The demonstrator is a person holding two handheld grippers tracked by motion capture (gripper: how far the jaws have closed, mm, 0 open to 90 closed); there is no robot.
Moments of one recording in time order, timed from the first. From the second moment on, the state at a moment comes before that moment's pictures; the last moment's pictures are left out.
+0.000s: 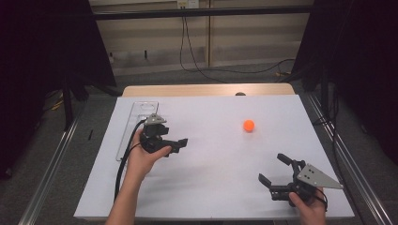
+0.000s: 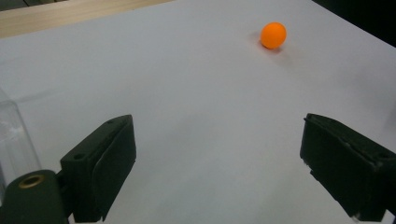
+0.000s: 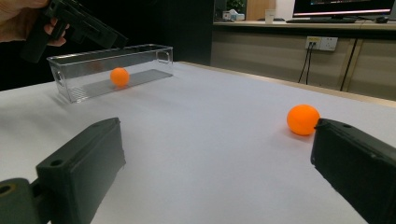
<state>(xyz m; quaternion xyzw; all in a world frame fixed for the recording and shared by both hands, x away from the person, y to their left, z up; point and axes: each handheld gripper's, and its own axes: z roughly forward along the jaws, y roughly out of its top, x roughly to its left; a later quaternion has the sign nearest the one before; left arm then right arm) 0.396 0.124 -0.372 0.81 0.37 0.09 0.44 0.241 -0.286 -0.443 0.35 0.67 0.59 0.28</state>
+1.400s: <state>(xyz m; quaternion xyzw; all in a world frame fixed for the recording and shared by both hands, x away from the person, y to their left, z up) 0.392 0.069 -0.385 0.82 0.34 0.08 0.45 0.243 -0.283 -0.444 0.35 0.67 0.59 0.27</state>
